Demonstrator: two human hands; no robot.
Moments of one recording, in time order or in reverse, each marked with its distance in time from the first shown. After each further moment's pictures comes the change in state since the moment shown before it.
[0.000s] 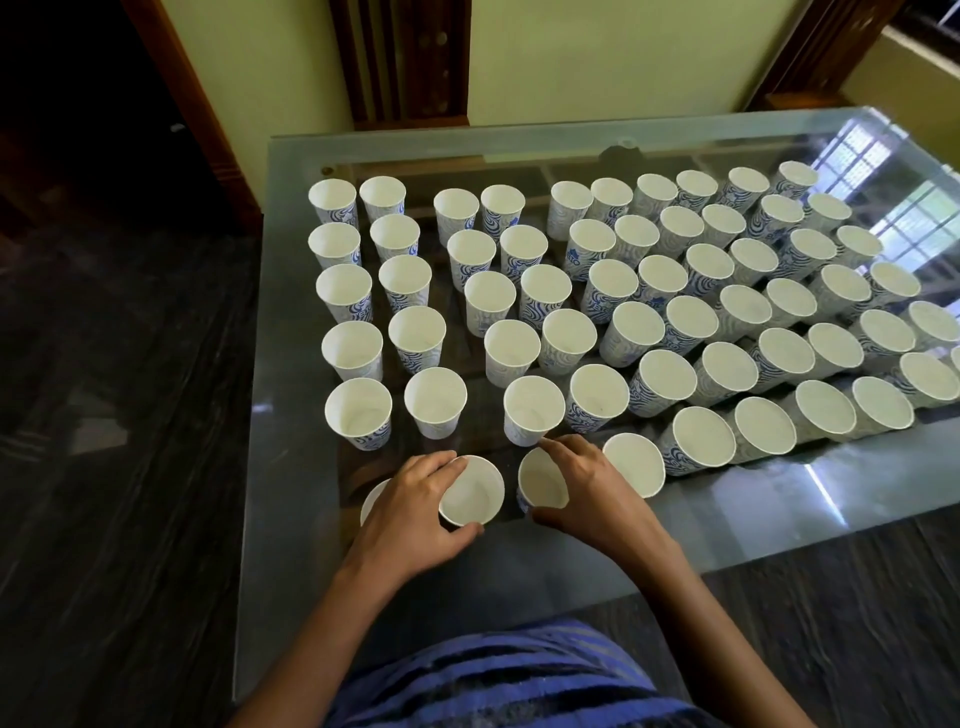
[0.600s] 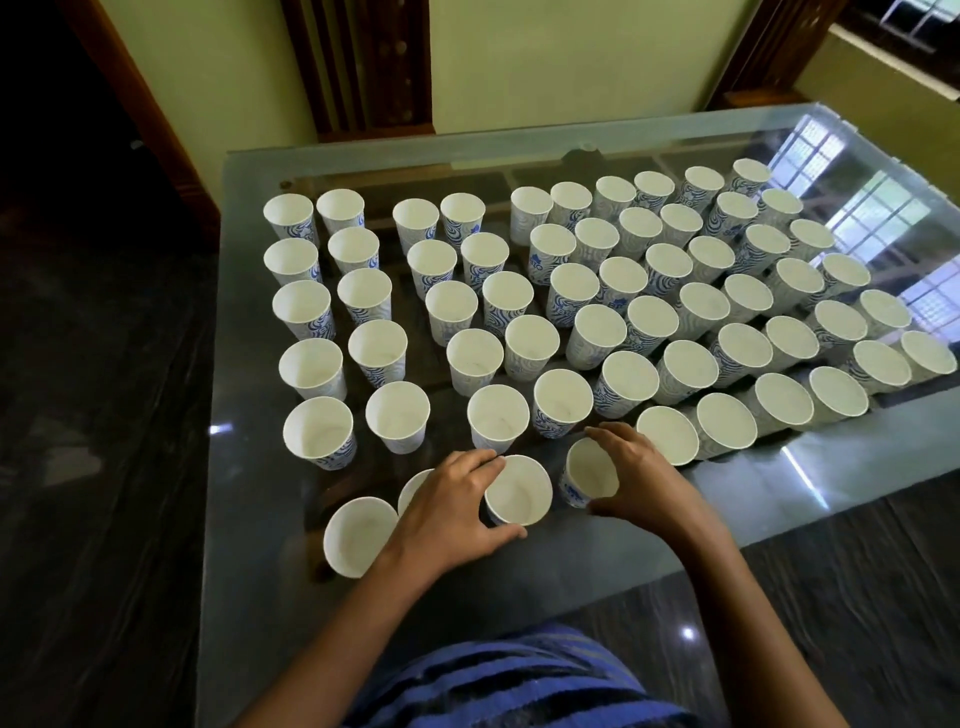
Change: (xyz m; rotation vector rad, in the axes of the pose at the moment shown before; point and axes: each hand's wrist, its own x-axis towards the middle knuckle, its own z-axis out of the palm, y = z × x) left_hand 0.037 0.055 0.019 0.000 -0.089 0.156; right_hand -0.011 0.068 -0.041 -0.005 -0.020 0.146
